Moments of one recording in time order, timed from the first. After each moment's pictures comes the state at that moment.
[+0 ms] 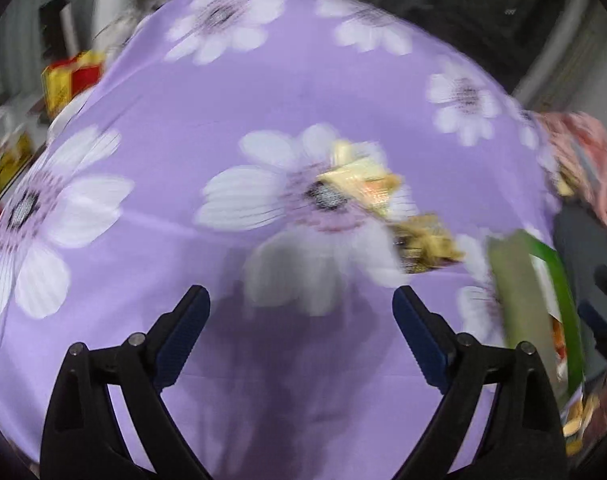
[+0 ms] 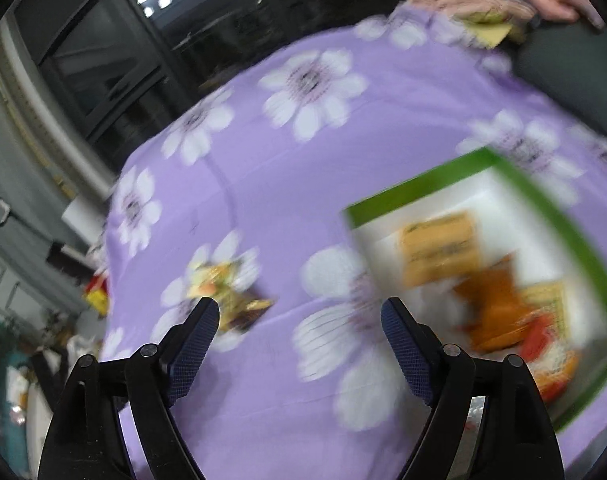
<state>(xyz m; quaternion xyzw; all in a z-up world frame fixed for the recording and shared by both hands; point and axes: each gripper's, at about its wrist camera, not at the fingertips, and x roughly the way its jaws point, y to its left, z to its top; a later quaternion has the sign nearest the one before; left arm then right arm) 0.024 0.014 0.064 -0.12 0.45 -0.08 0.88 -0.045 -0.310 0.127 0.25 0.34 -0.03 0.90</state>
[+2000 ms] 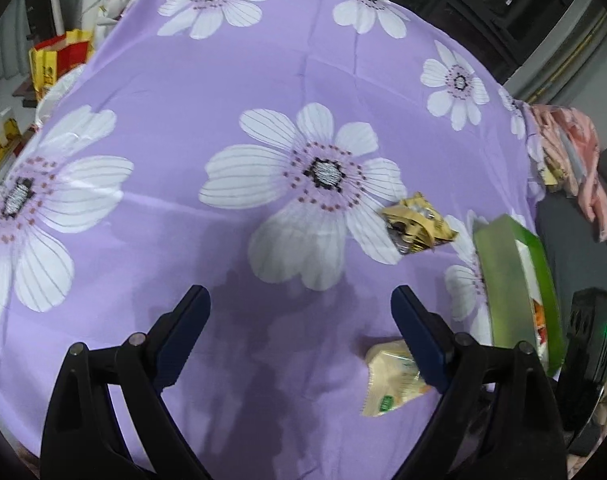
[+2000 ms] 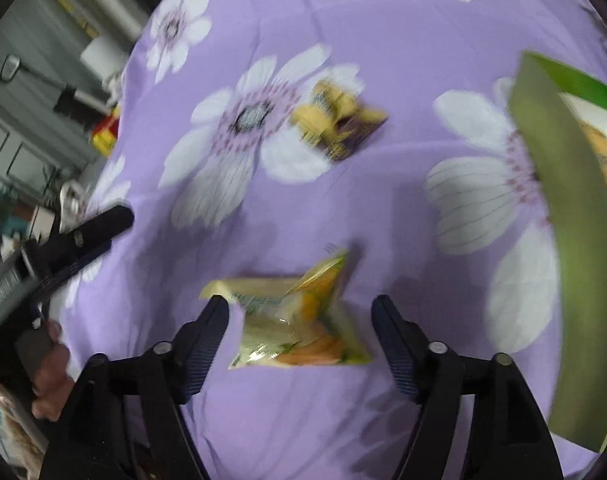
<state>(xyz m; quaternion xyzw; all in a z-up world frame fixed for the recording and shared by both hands) 0.019 0.023 0.070 -0.14 0.48 -0.14 0.85 -0.022 -0.194 0.049 0.13 0.52 0.07 0.84</state>
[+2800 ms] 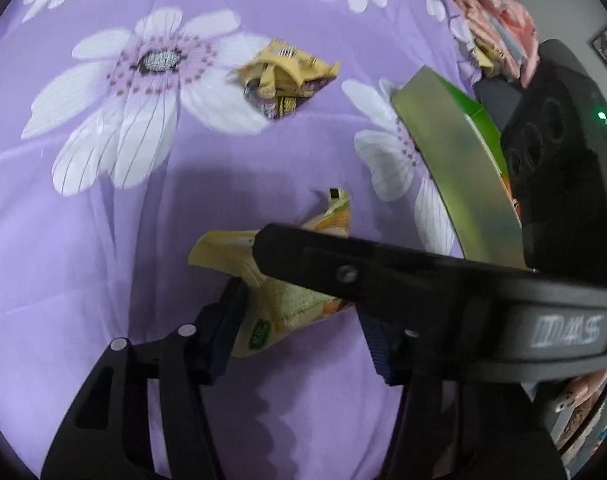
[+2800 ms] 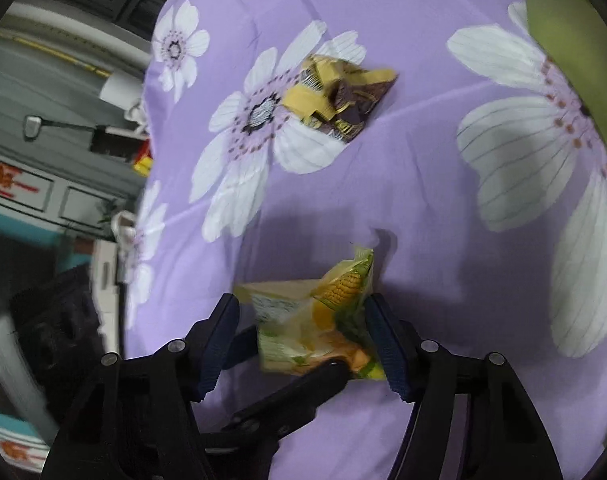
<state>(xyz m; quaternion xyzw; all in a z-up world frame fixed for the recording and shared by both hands) -0.010 -0.076 0.020 -0.07 0.55 -0.29 0.78 0.000 -0.210 0.016 0.26 0.53 0.14 0.79</state>
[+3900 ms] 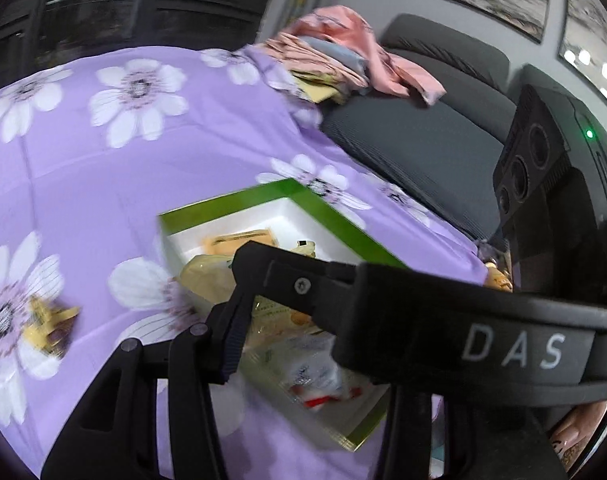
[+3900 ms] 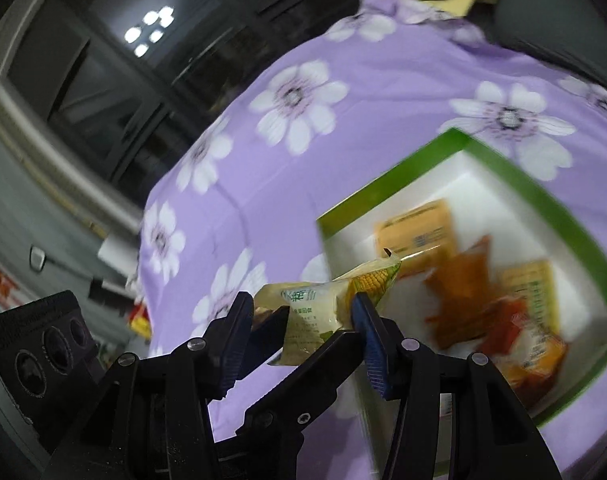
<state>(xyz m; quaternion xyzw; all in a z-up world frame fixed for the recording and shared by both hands) -0.044 -0.266 0.126 0.03 0.34 -0.48 0.81 -0.089 -0.388 0.124 0.35 0.30 0.00 0.89</state>
